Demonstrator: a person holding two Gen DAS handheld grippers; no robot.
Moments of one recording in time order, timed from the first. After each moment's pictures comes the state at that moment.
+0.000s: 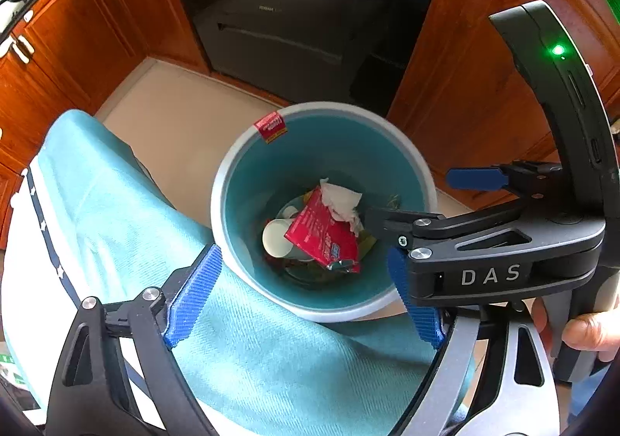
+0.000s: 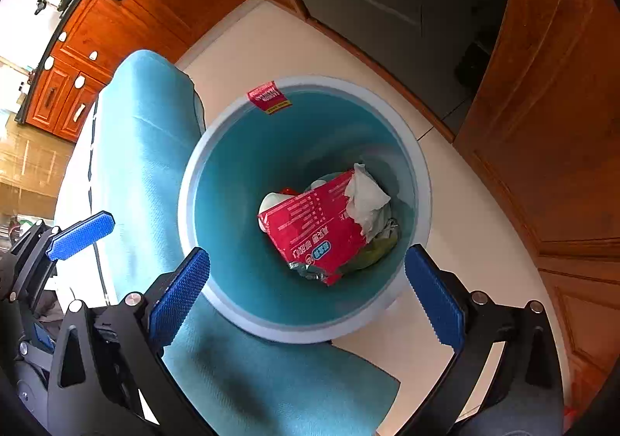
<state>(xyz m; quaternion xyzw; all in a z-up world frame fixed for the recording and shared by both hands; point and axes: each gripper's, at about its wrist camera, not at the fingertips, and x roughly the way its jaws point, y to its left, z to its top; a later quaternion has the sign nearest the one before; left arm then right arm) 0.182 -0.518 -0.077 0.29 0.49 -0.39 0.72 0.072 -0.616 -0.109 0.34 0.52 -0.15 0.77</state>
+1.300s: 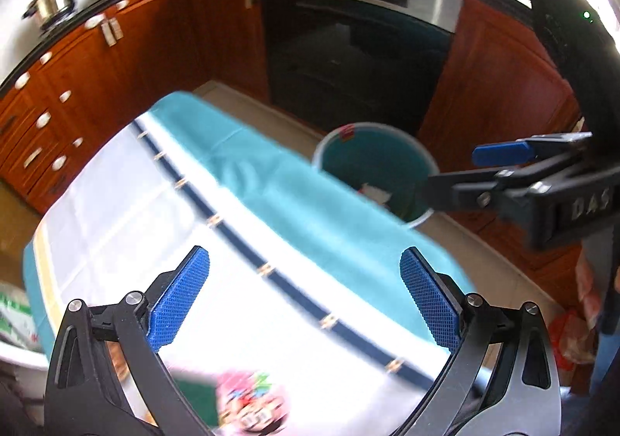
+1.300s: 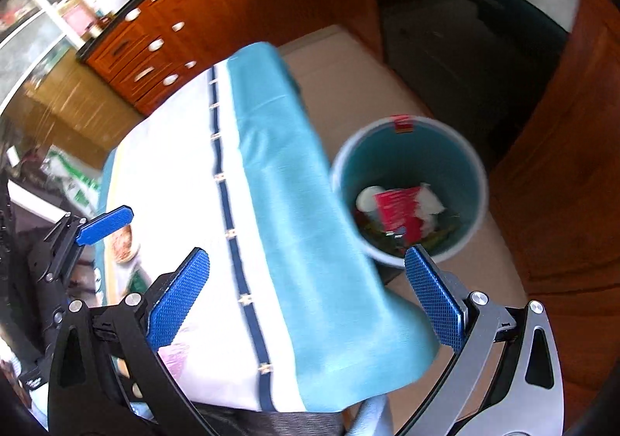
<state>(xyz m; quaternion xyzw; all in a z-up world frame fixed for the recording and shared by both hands) 0.142 -0.299 0.016 0.20 0.43 -0.35 0.81 0.064 -0.452 0.032 0.23 0.49 -0.07 0.83</state>
